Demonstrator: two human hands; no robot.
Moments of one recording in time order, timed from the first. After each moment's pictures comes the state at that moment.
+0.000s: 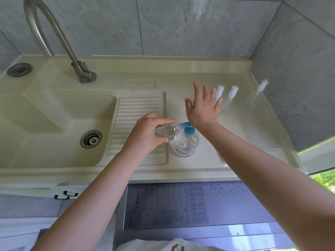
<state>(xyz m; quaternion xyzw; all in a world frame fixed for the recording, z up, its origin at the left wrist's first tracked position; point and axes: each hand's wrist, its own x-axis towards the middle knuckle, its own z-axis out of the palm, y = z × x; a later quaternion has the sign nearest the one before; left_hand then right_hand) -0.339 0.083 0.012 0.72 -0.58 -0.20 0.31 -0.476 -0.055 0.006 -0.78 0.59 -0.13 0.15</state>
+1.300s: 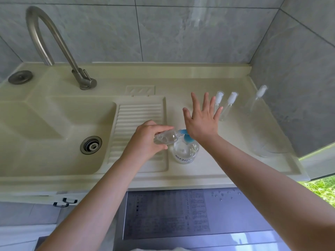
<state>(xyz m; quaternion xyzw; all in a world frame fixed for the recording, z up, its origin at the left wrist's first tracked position) -0.335 0.079 0.009 0.72 -0.59 -0.20 0.30 -0.479 -0.050 -0.003 -0.79 0.58 -0.12 0.14</state>
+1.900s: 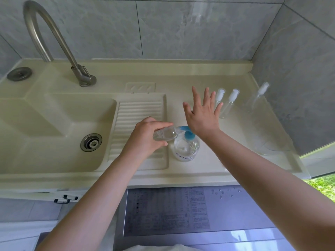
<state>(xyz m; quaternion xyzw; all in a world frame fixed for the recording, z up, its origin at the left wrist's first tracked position) -0.334 0.079 0.010 0.73 -0.58 -0.20 0.30 -0.478 -0.052 0.003 -0.79 0.57 -0.13 0.16</state>
